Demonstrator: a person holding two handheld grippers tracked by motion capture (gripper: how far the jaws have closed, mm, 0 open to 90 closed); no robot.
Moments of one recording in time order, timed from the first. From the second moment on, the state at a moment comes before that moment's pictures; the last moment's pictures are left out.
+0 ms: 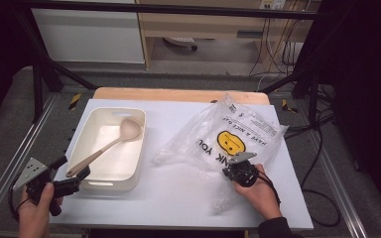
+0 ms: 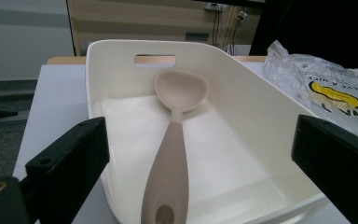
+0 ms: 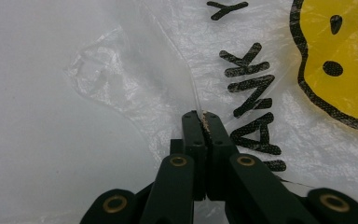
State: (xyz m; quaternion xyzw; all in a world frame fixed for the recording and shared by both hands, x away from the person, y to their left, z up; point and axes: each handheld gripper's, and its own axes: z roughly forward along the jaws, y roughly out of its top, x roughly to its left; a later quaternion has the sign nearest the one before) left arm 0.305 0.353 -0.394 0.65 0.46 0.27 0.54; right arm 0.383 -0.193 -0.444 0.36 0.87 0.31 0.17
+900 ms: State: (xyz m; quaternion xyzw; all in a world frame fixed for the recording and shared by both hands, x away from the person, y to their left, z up) left arm 0.306 0.353 -0.394 0.65 0.46 0.27 0.54; right arm 0.372 -0.175 -0.429 0.38 0.85 0.34 0.15
